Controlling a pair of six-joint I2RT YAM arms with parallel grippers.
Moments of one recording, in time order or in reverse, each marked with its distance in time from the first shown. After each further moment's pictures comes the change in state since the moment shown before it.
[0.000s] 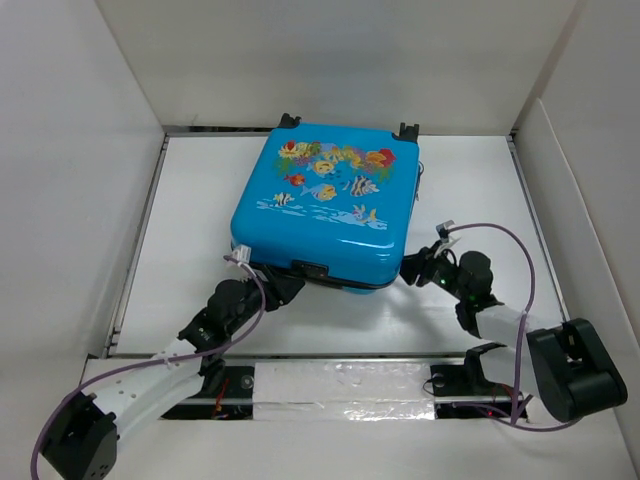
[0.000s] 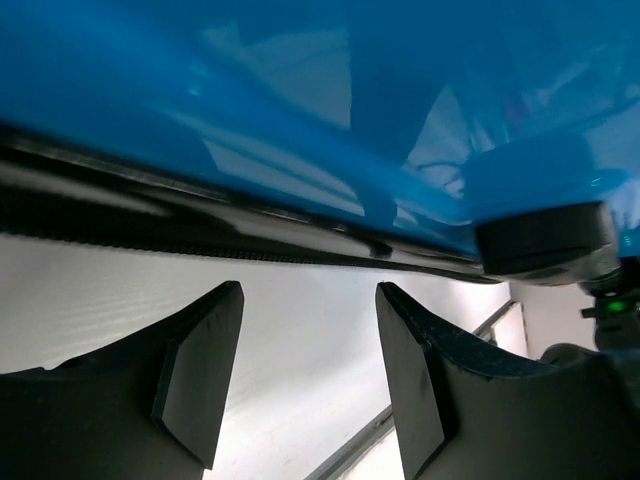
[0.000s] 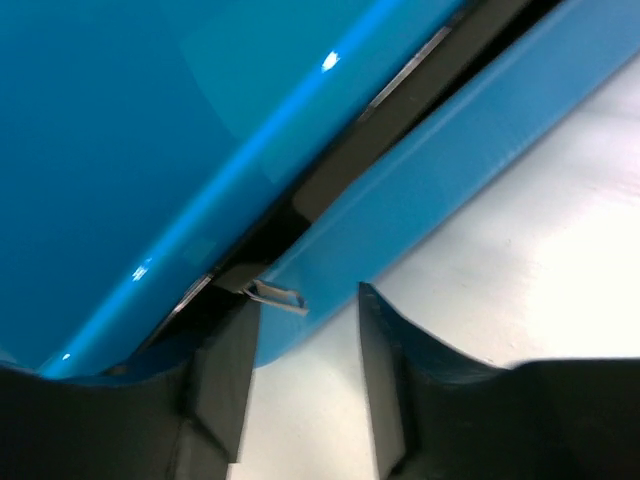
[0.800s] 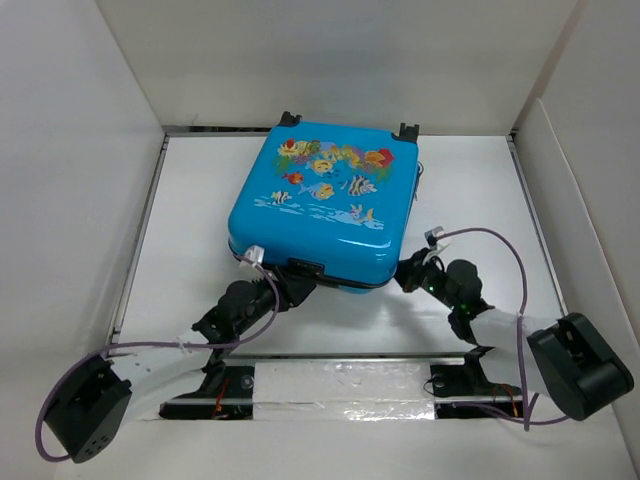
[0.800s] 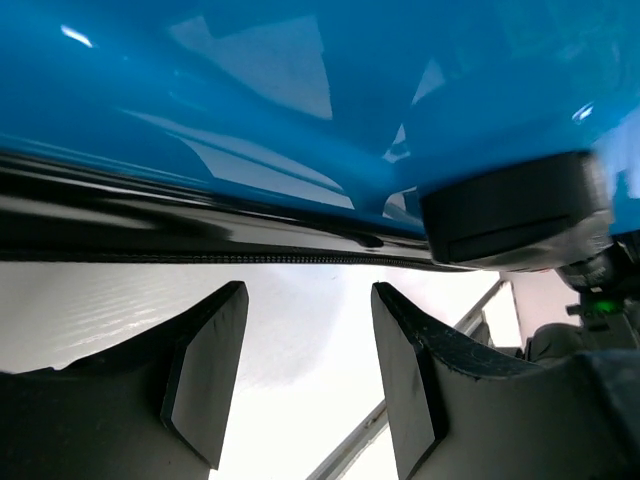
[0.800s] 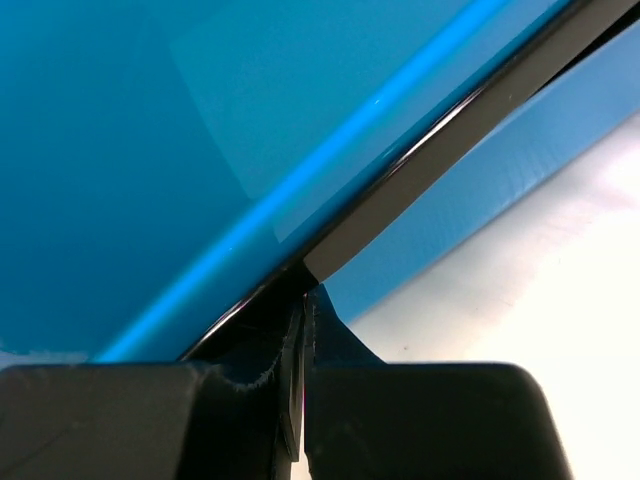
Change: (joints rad) left arm -0.079 0.190 -0.019 0.262 -0.017 -0.002; right arm 0.160 0.049 -0.023 0.109 0.149 -0.016
